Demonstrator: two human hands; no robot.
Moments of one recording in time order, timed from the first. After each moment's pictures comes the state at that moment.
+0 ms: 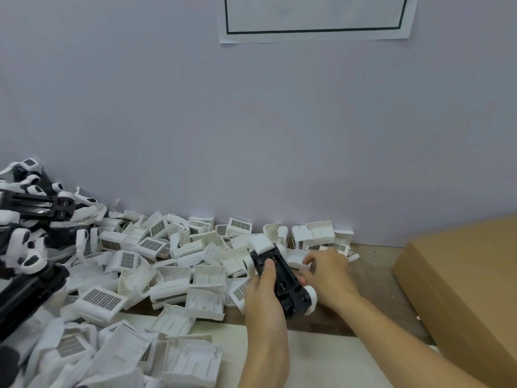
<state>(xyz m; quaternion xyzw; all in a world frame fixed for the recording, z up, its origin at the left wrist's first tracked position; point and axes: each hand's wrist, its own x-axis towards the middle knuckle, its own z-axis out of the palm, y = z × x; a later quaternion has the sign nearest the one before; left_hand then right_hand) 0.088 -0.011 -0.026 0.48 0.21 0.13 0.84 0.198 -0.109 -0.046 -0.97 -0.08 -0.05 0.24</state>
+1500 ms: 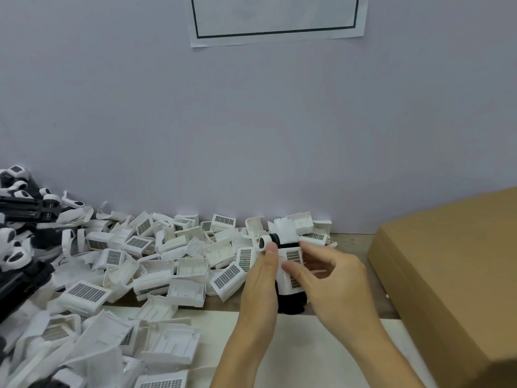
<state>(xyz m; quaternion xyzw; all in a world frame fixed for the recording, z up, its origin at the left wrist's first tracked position) 0.076 -0.031 -0.027 0.60 0.00 0.11 0.79 0.088 -0.143 -0.009 -0.76 -0.18 -0.14 0.61</state>
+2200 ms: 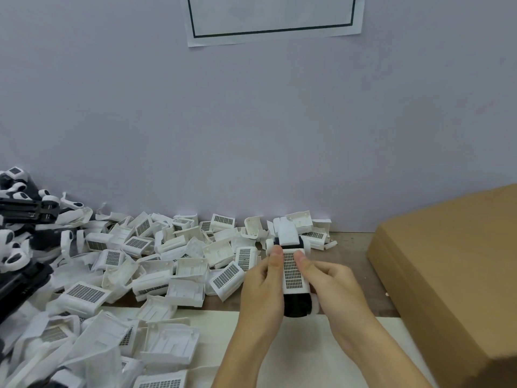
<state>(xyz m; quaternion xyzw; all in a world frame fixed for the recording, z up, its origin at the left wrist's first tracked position) 0.078 -0.032 -0.027 0.67 0.04 0.14 0.72 0.089 -0.141 -0.013 -0.64 -0.06 0.08 0.76</state>
